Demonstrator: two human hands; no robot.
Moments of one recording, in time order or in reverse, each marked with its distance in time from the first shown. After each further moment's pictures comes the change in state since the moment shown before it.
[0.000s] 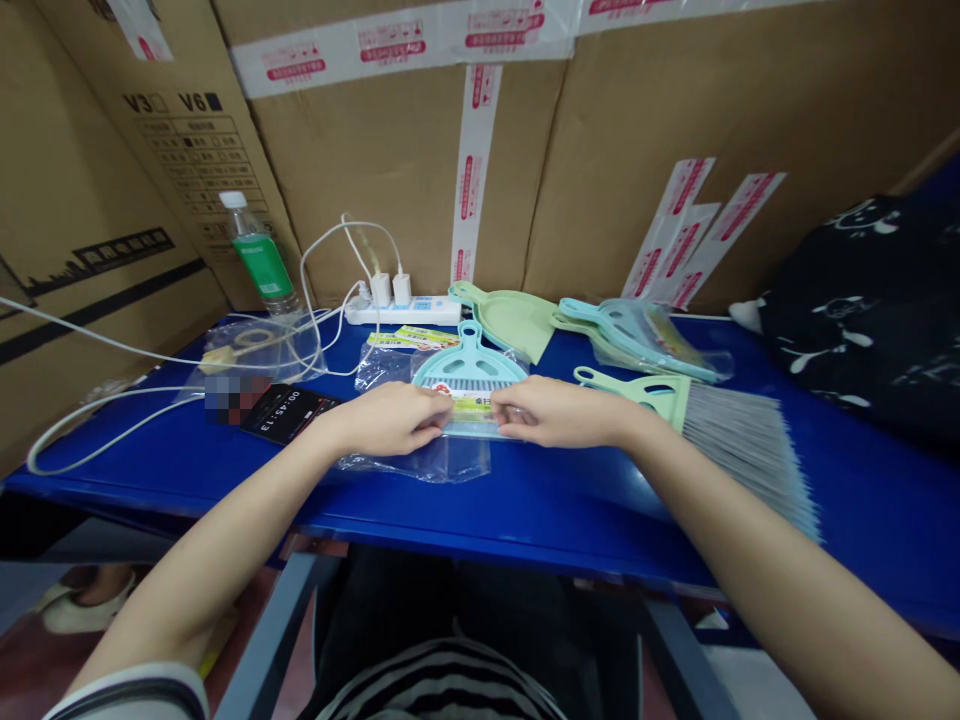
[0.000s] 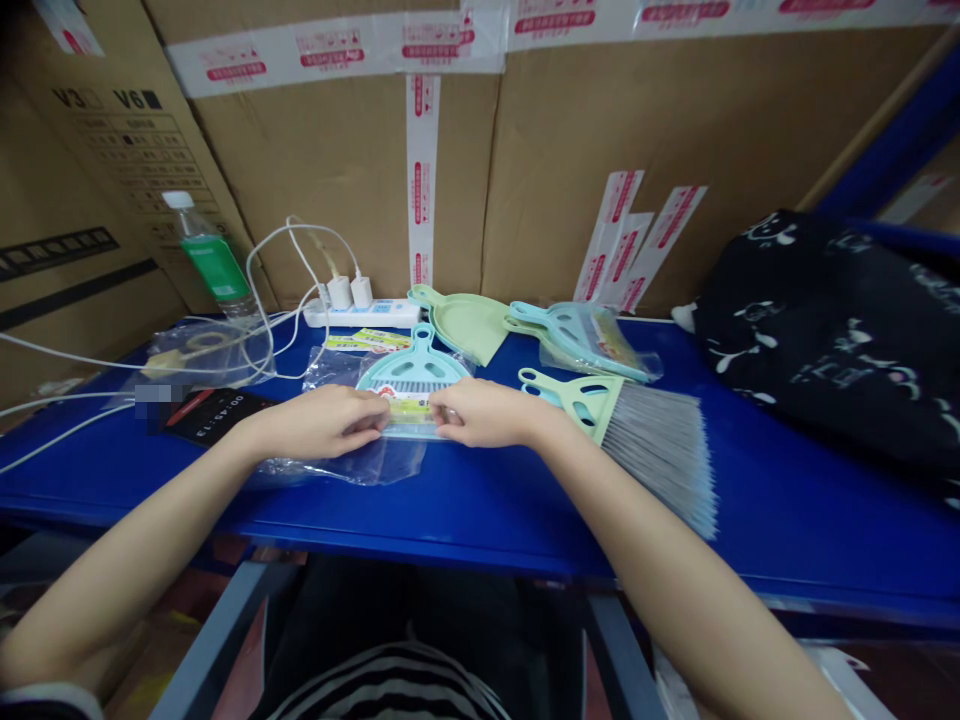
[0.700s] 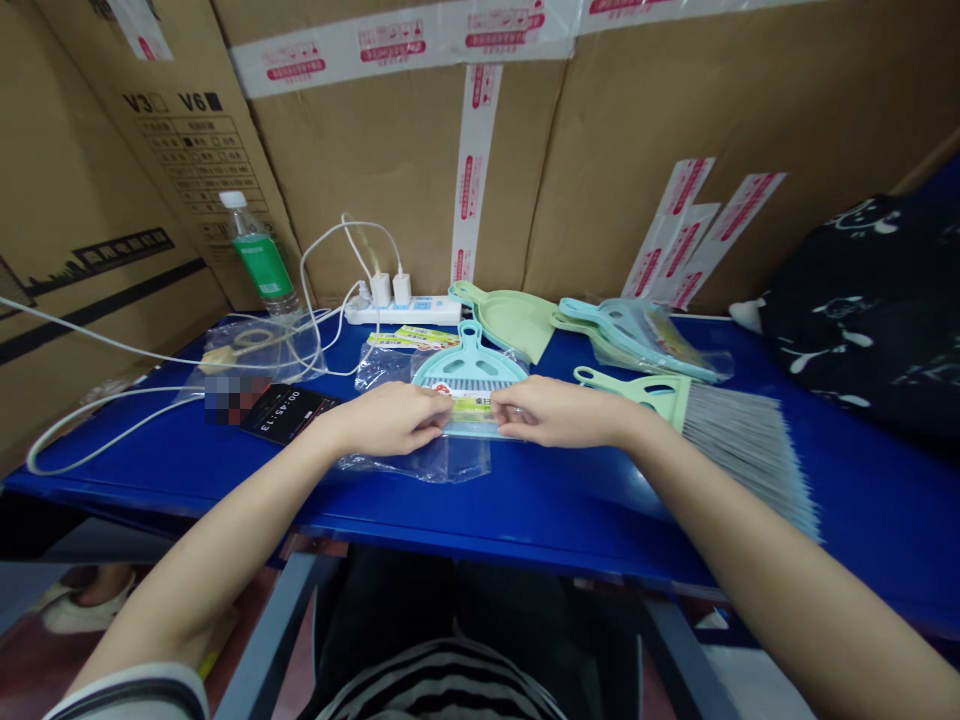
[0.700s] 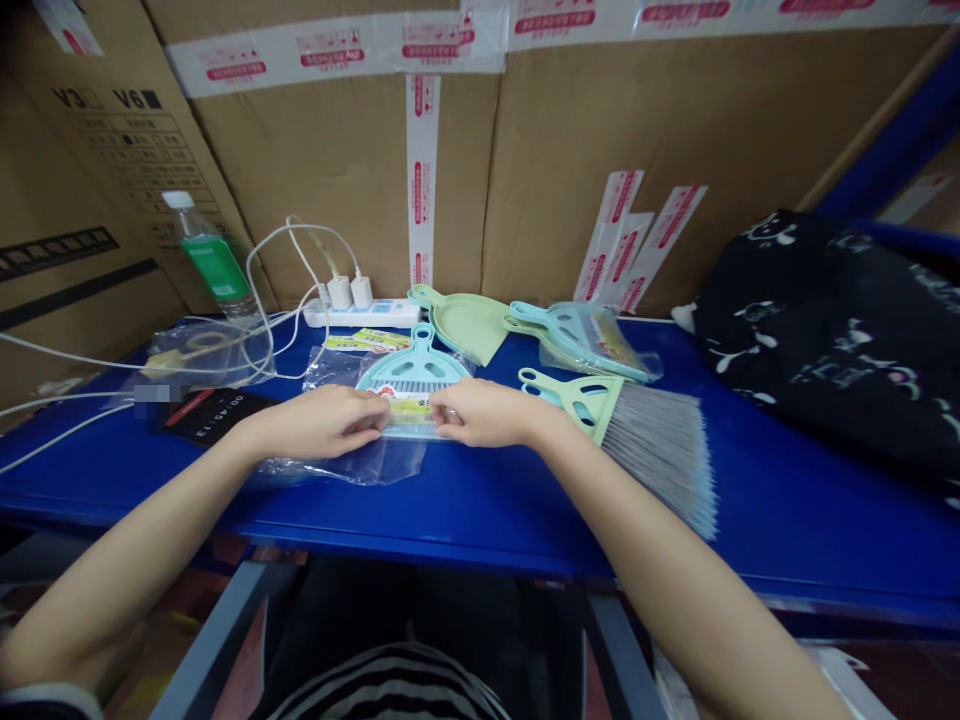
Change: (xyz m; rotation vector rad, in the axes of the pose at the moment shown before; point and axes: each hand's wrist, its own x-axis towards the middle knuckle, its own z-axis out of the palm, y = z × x) left_hand 0.000 0.001 -0.001 0.000 -0.002 -0.002; right_hand 0.000 -0.001 -0.001 -0.008 -0.009 0.007
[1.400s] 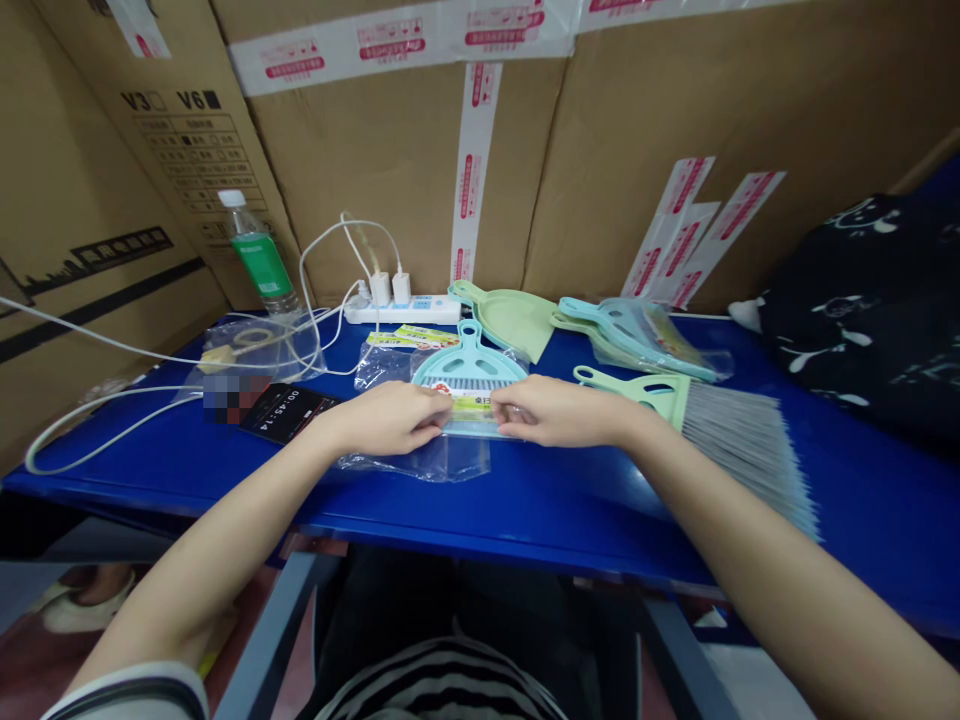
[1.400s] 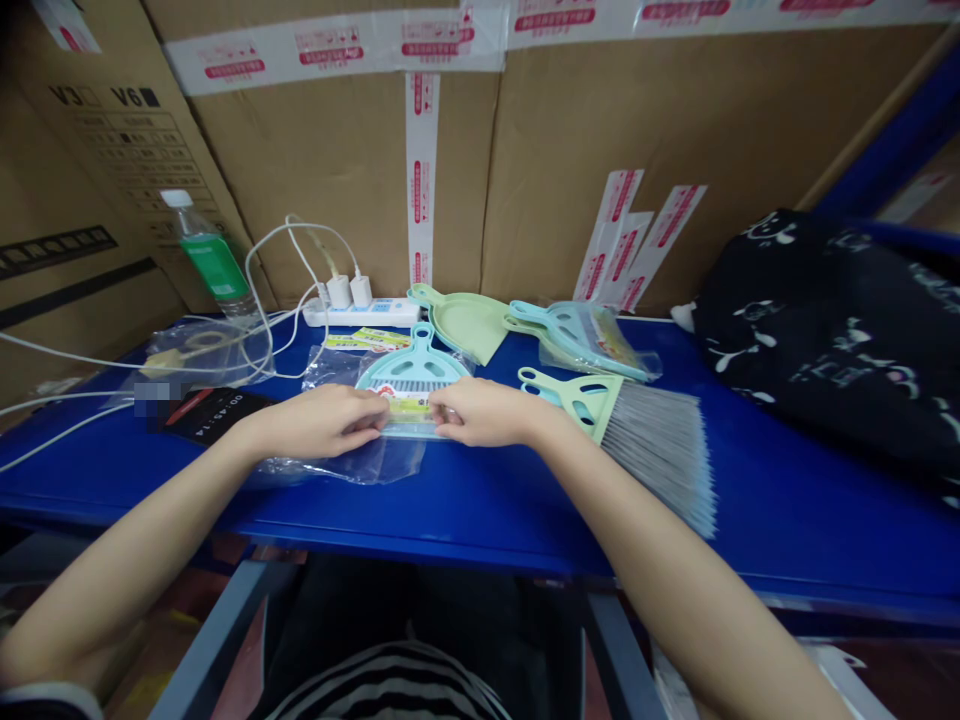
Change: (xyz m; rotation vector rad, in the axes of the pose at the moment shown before) left_hand 0.000 -0.001 0.001 0.003 0.017 0.020; right_hand 0.000 0.001 0.001 0.005 0.000 -0.008
